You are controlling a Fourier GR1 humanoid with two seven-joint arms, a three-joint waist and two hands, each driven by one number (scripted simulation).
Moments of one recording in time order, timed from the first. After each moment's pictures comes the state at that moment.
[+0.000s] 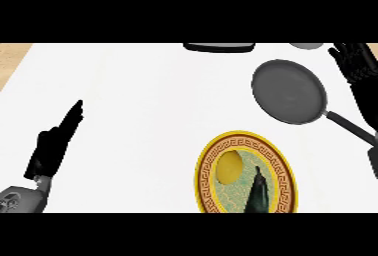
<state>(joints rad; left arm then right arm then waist) -0.13 0.52 -0.23 -1.35 0.16 0.18 0.05 -0.37 -0.52 0.00 -1.55 -0.24 0.03 0.04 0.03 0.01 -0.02</state>
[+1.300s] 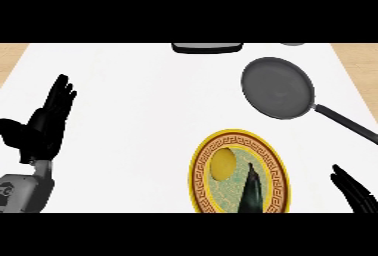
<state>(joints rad) -0.19 0.41 -0.09 -1.46 0.26 0.24 0.02 0.57 -0.52 0.28 -2.23 0.57 -0.37 0.04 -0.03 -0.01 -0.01</state>
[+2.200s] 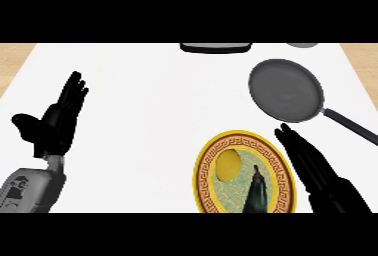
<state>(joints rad) -0.23 0.36 -0.10 -1.44 0.21 0.22 0.03 -0.03 -0.46 0.53 -2.33 0.66 0.03 0.82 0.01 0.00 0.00</state>
